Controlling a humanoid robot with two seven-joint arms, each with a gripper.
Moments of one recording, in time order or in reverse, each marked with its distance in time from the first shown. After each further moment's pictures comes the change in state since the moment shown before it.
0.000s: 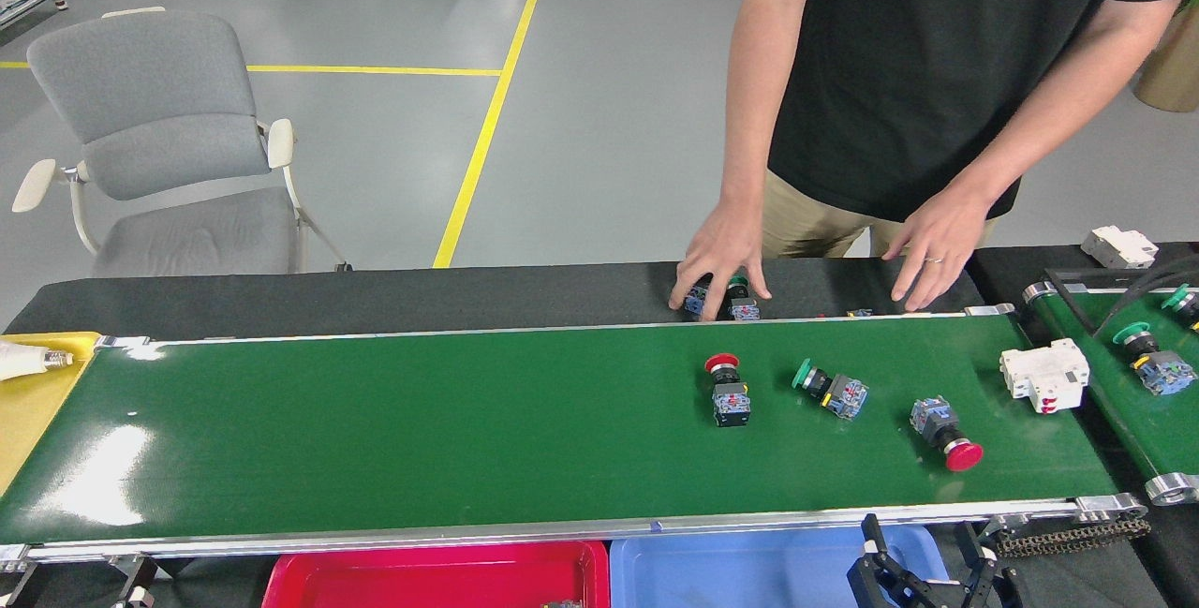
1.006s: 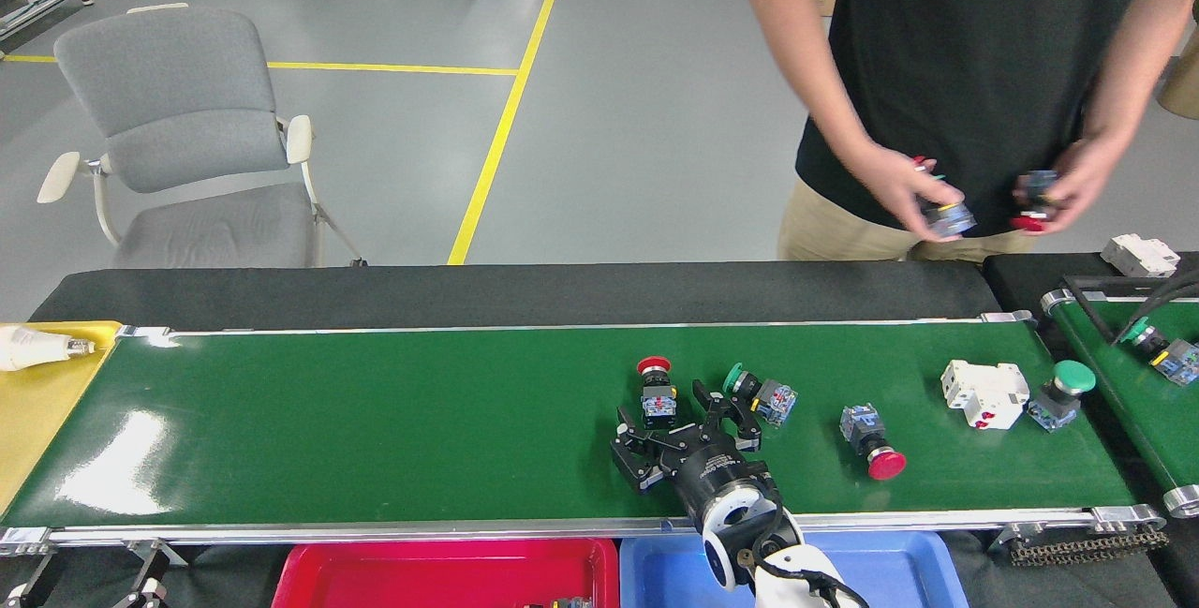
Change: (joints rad) left arm -0.034 0.000 -0.047 0.009 -0.006 0.001 0.000; right arm -0.556 0.085 0.523 0.551 0.087 0.105 0.145
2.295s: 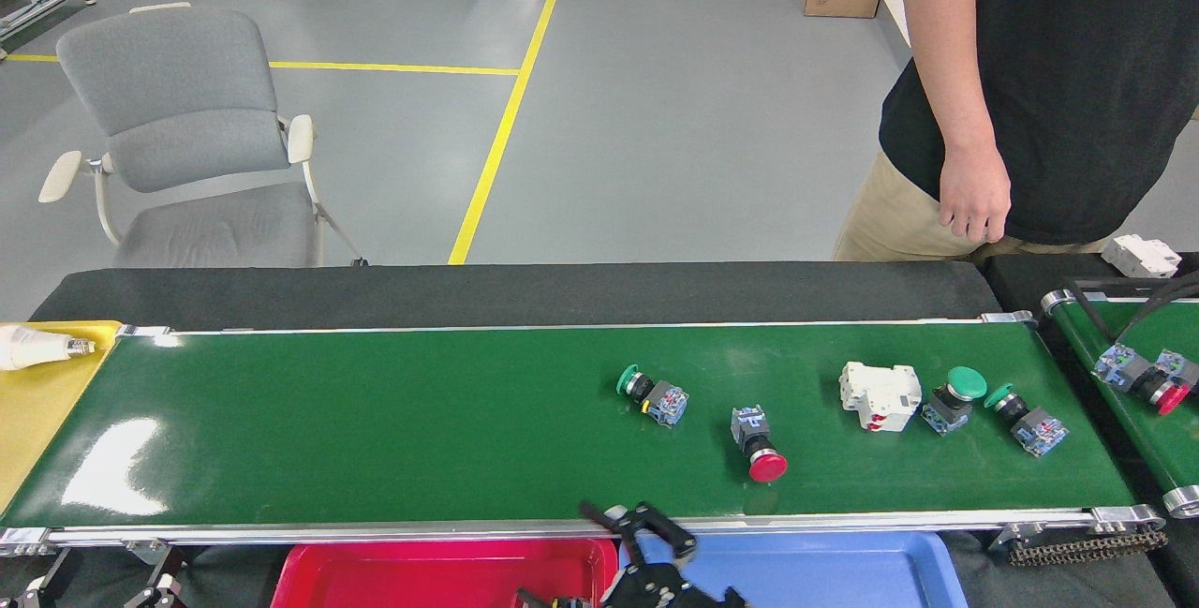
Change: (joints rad) left arm 0.033 -0.008 -0.012 -0.066 0.000 0.002 0.002; right arm 0.509 -0.058 -0.090 -0.565 -0.011 -0.132 -0.094
